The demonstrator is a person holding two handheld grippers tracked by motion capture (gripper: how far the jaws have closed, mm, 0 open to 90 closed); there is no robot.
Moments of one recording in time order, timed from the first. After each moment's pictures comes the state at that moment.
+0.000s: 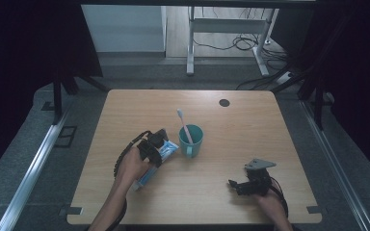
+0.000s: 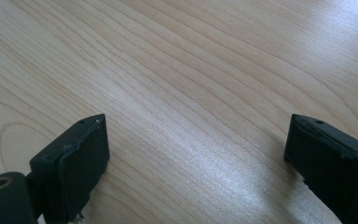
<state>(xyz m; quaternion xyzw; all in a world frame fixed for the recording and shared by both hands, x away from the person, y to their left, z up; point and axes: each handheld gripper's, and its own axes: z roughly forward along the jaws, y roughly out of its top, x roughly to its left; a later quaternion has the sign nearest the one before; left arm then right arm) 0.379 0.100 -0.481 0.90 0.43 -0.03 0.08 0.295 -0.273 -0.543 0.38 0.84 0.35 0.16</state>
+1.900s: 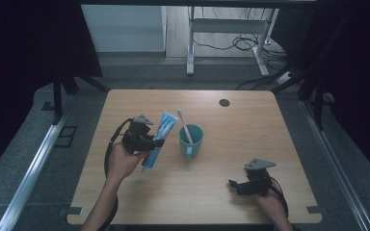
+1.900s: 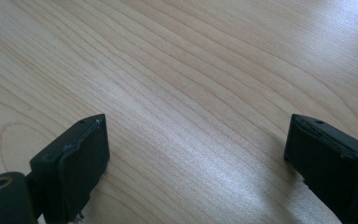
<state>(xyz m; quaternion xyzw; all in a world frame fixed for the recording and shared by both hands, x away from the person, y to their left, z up) 0.353 0.137 -0.413 0.85 0.38 0.07 0.37 0.295 -0.273 -0.543 0.38 0.84 0.35 0.16</state>
